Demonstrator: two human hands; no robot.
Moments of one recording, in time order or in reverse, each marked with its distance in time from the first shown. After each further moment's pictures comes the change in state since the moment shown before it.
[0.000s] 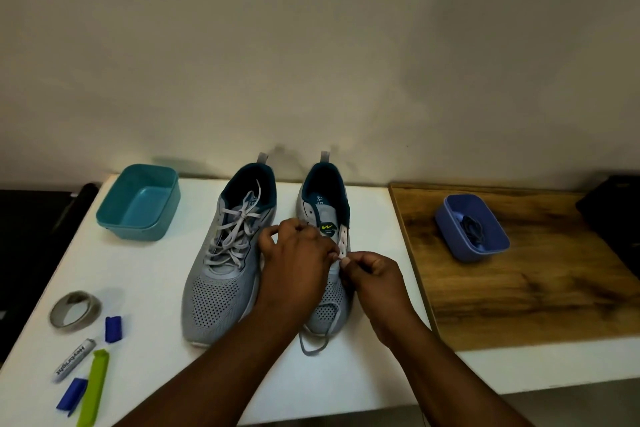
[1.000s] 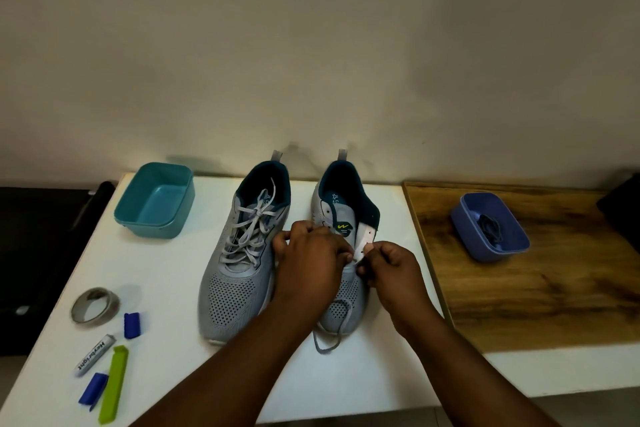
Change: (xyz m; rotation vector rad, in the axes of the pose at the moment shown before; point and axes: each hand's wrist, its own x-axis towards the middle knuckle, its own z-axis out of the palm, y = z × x) left_hand 0.002 -0.003 0.001 -0.218 -0.048 -0.053; right_hand 0.017 0.005 0.001 -0.075 0.086 -0.053
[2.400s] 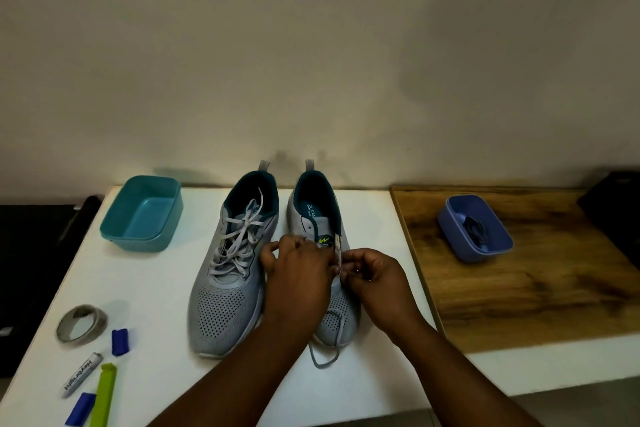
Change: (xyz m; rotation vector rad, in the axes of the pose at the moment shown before) left_hand -0.007 0.000 0.007 0.247 0.032 -0.004; right_hand -0.001 0.011 -0.007 -0.065 -0.156 -0.125
